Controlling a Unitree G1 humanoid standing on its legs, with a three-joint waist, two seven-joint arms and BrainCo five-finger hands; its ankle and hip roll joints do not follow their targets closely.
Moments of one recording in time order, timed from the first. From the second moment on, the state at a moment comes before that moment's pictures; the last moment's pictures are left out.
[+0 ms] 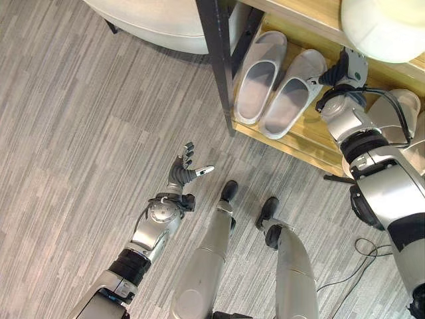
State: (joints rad) left arm -0.32 0.41 -0.39 0.21 -0.42 -0.05 0.32; right arm -1.27 -0.46 0.40 1.09 -0.17 0.18 -0.52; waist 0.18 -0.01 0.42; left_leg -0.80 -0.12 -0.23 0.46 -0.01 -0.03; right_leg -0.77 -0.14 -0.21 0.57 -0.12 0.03
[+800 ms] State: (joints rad) left arm -0.25 0.41 -0.39 0.26 -0.42 -0.01 0.29; right arm -1.23 -0.36 0.18 1.15 0.61 0.01 -0.44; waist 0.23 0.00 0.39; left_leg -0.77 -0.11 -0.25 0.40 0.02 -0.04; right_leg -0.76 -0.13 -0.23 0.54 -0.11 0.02
